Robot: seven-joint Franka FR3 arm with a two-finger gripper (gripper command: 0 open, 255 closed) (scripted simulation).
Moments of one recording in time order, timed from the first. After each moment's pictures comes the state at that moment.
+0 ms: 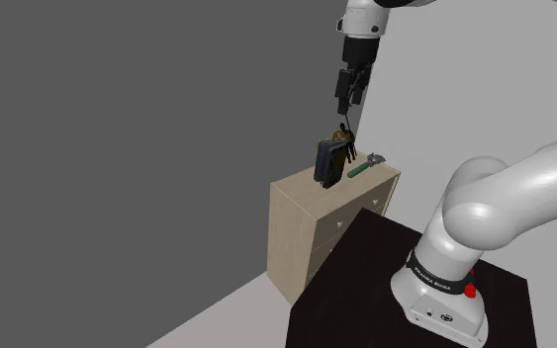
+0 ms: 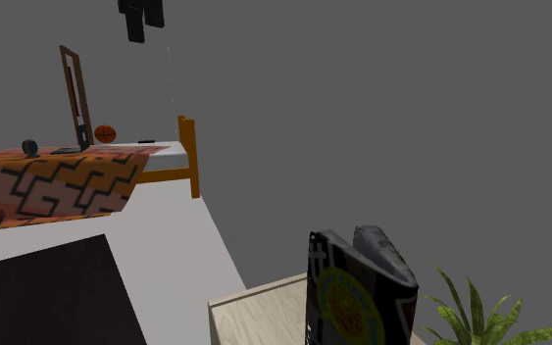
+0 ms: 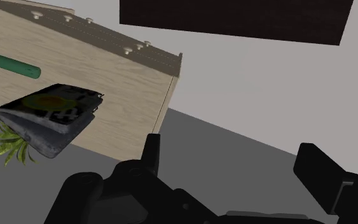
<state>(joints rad) -0.04 -0.73 -0.09 -2.35 -0.10 1.61 -0.12</state>
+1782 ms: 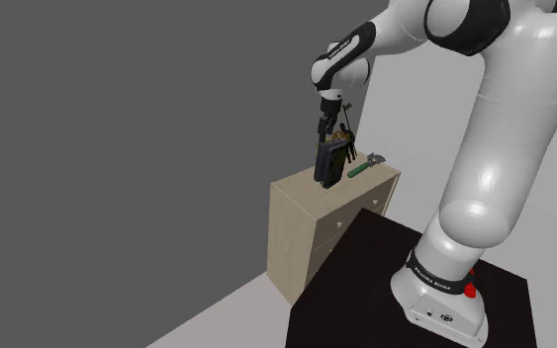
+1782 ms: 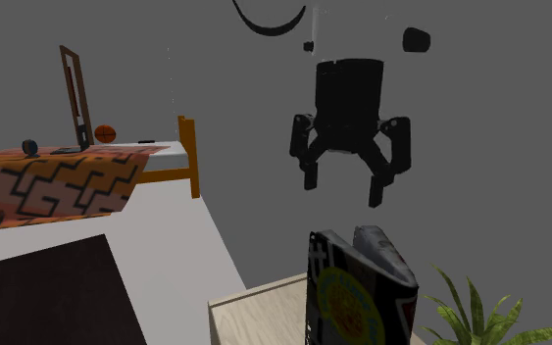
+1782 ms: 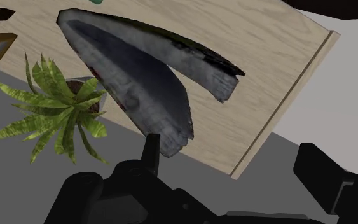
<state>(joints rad) -0.10 0.14 -0.48 -2.09 0.08 2.21 -0.76</state>
